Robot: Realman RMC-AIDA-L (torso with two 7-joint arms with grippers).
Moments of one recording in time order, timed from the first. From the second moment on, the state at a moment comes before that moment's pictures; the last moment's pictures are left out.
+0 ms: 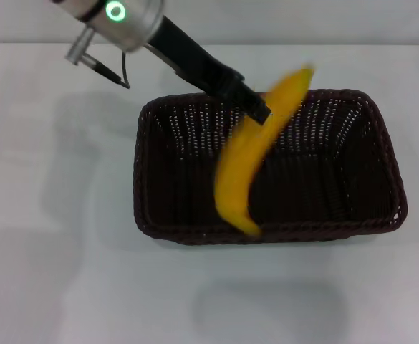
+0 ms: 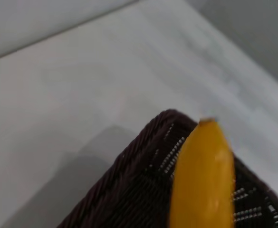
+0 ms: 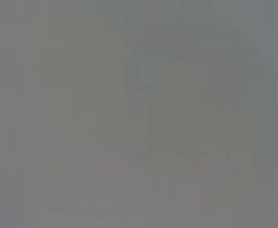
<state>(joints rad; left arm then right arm) -1.08 -2.03 1.08 0.88 -0.82 -1.61 0.61 0.34 2.01 -0.22 -0.45 1.99 1.21 -2.61</state>
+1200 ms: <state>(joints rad) -0.29 -2.08 1.13 0.97 -1.93 -0.94 1.84 0.28 2.01 -0.25 -0.30 2.02 1.34 -2.59</state>
